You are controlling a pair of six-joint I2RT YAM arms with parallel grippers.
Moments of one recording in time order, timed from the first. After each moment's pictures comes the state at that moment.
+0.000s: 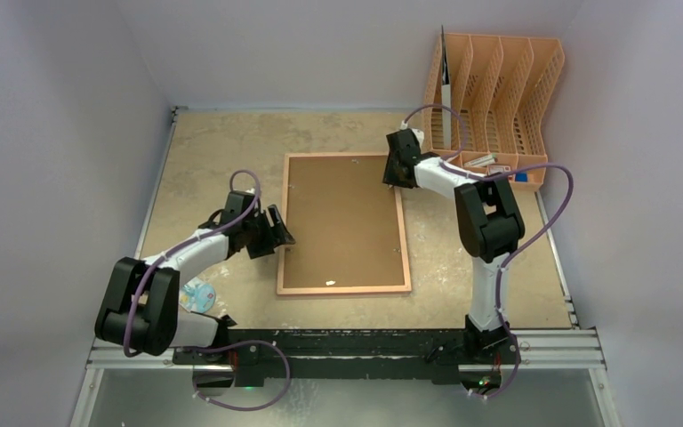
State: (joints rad) left arm -0.26 1.36 0.61 -0.21 0.21 -0.67; right arm 0.38 2.06 1.43 -0.30 0.24 0.51
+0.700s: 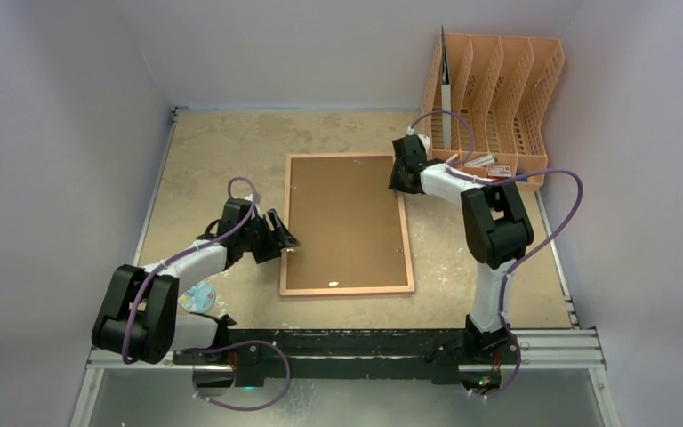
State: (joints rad) left arm -0.26 1.31 0.49 -0.05 0.32 -0.77; right arm 0.37 1.98 1.32 -0.26 0.21 0.53
